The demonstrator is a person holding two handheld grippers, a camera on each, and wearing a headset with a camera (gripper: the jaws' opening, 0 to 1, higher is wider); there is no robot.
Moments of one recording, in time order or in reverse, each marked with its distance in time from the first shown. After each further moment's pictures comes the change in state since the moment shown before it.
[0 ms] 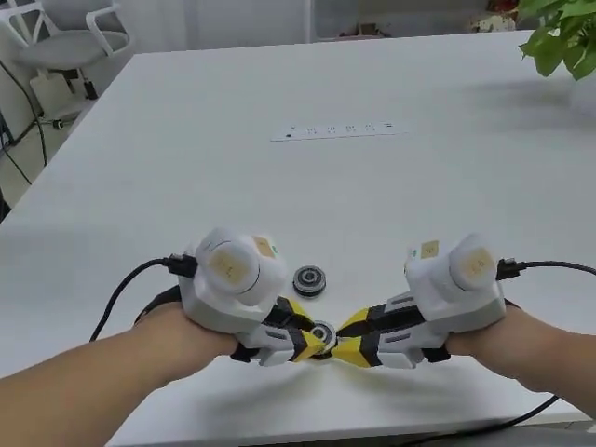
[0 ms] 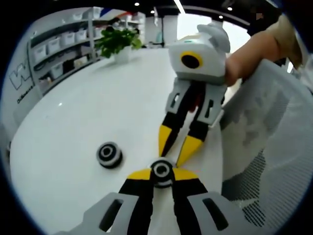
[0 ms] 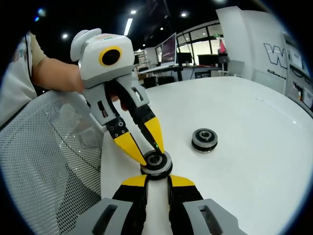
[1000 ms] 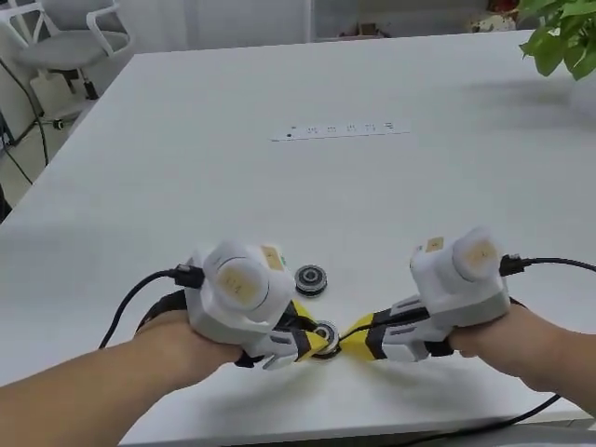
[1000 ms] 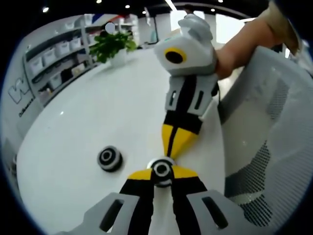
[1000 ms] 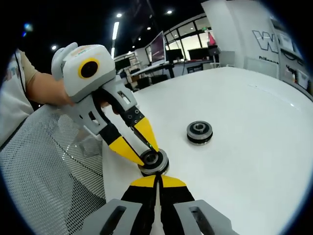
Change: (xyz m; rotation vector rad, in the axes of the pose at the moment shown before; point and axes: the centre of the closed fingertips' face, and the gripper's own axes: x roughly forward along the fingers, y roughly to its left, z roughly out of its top) left arm 0.002 -0.002 0.000 0.097 0.012 0.034; right arm -0.005 -0.004 -0.002 0.144 -0.002 -0.005
